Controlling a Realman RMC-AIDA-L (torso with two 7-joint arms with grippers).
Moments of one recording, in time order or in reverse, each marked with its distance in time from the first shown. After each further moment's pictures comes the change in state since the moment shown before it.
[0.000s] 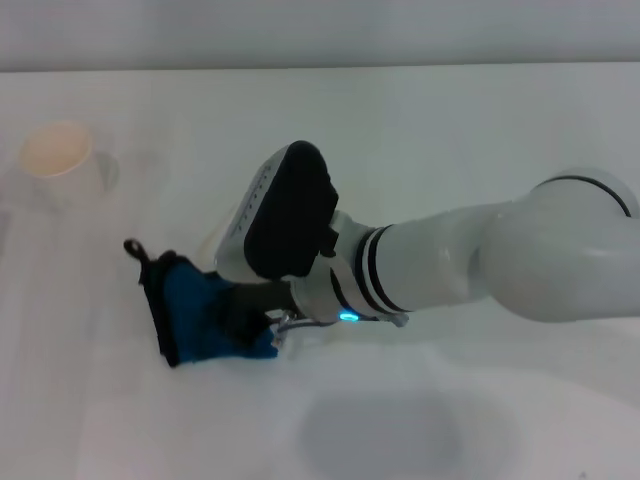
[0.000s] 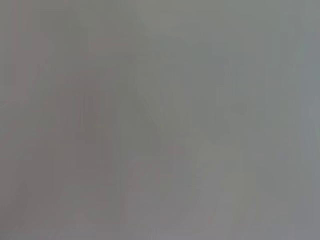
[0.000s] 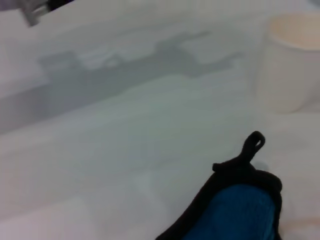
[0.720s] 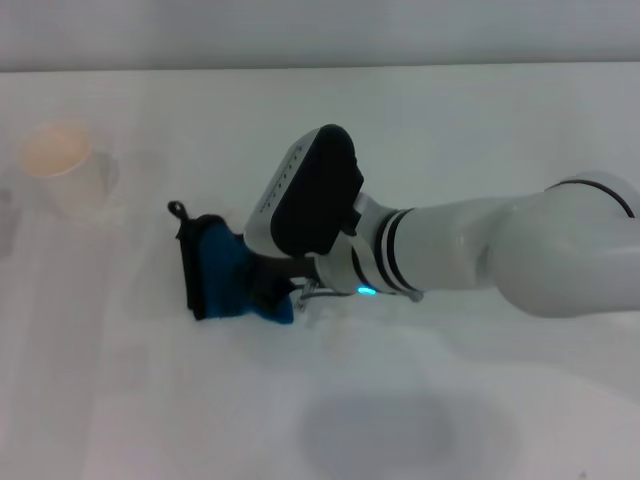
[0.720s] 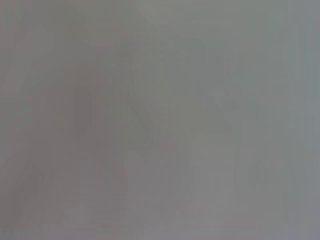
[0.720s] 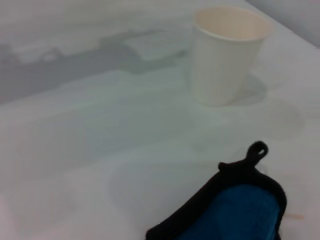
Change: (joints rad) left arm -0.022 0.000 0.000 -0.029 0.000 0.000 0.000; right arm 0.032 0.000 -0.057 0.132 0.040 0.159 0.000
